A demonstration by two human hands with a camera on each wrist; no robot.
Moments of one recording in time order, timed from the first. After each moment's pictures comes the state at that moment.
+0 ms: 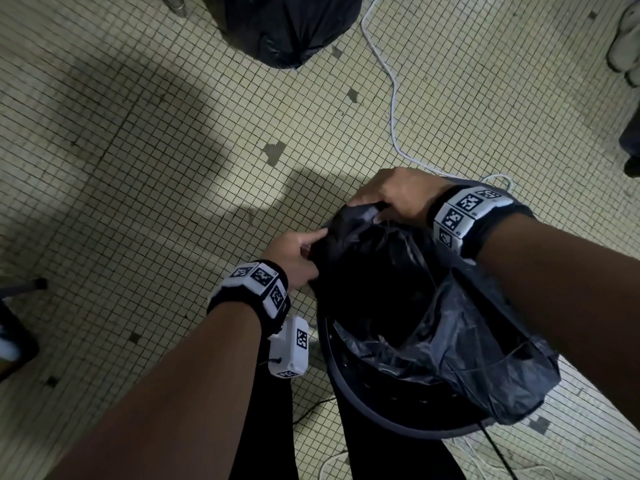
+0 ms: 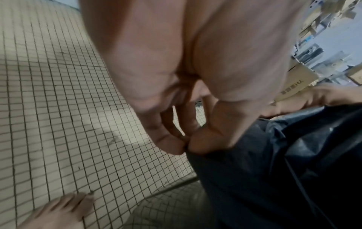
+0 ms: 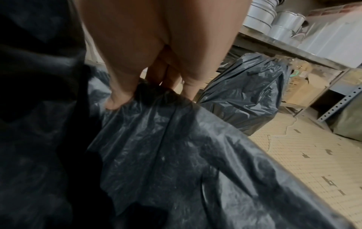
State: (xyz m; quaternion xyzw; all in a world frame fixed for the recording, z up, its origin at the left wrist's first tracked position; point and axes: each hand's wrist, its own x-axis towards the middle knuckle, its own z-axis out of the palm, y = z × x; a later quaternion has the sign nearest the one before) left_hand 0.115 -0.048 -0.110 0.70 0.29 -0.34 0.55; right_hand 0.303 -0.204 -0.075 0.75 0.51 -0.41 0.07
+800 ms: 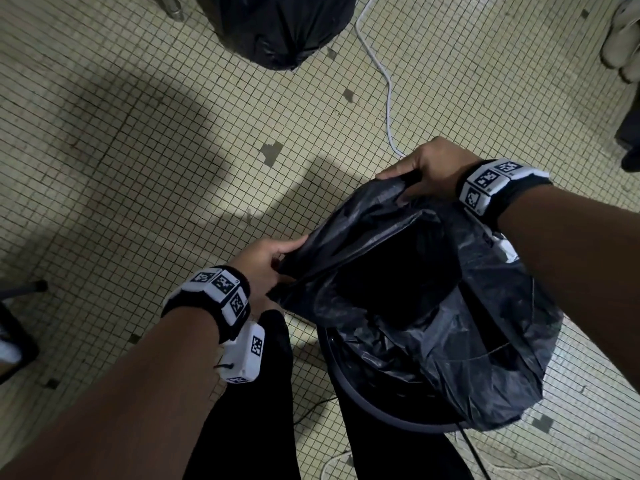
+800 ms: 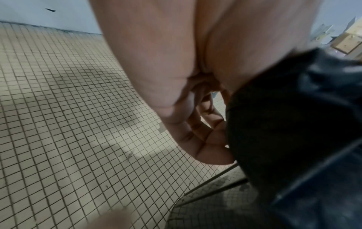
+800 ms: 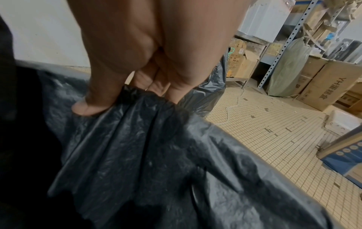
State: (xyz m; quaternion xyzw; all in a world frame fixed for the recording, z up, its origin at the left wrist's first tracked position) left_hand 0.084 -0.014 -0.116 0.71 0.20 -0.38 0.56; right_hand 0.330 -0.248 -0.065 0.85 0.33 -0.41 -0.05
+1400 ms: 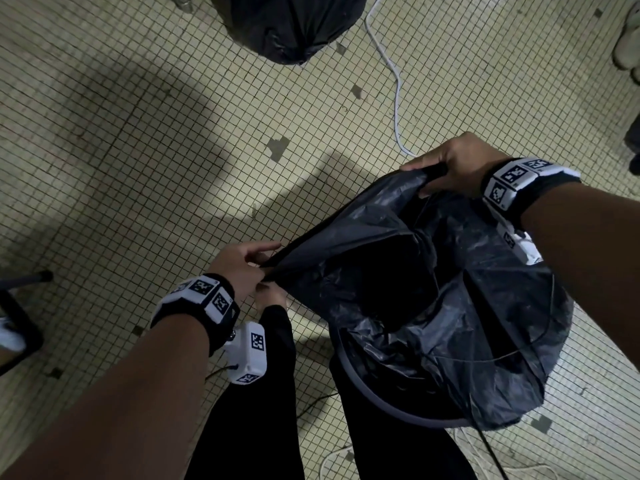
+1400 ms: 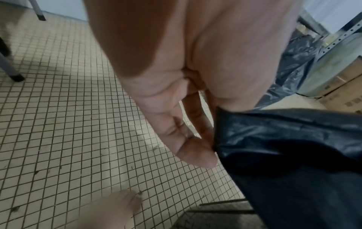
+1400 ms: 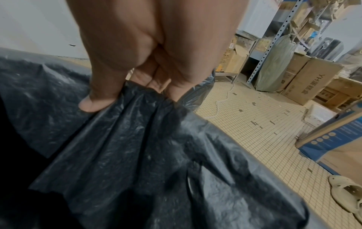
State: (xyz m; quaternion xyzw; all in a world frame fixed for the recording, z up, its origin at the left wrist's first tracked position) left_hand 0.050 0.004 -0.130 0.67 0.39 -0.29 0.55; right_hand 0.345 -0.269 -0.073 0.86 0.31 -0.39 -0.05
